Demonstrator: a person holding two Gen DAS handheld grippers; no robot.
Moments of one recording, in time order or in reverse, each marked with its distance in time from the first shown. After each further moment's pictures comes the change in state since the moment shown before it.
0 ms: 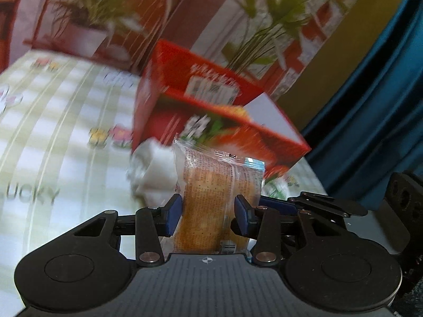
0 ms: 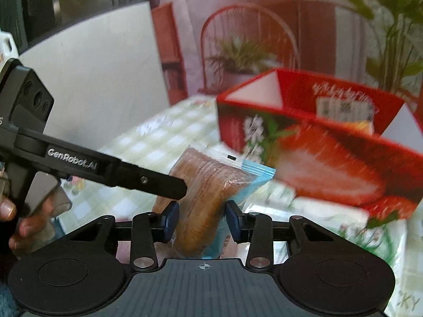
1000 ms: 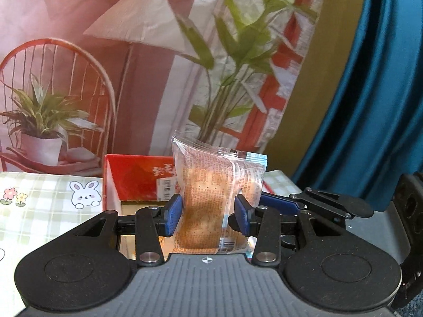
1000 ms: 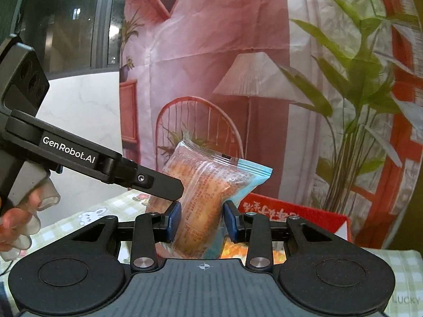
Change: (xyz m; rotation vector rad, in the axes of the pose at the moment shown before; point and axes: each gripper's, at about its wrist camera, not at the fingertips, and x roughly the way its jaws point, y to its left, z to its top) left arm 0.052 -0.071 0.139 0.245 -0.109 0.053; right arm -0.019 -0.087 0.103 -0.102 -0.315 -0.154
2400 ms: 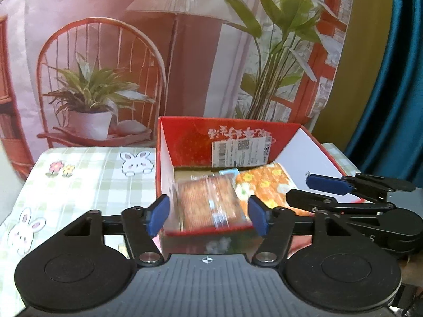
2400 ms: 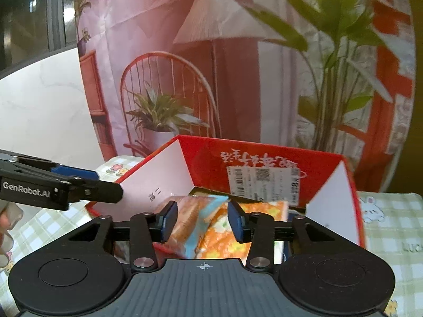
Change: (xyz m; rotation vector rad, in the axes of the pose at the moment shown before) left arm -0.013 0.005 -0.035 0.016 0.096 0.244; right arm 0.036 -0.021 -0.031 0.172 0.186 -0.096
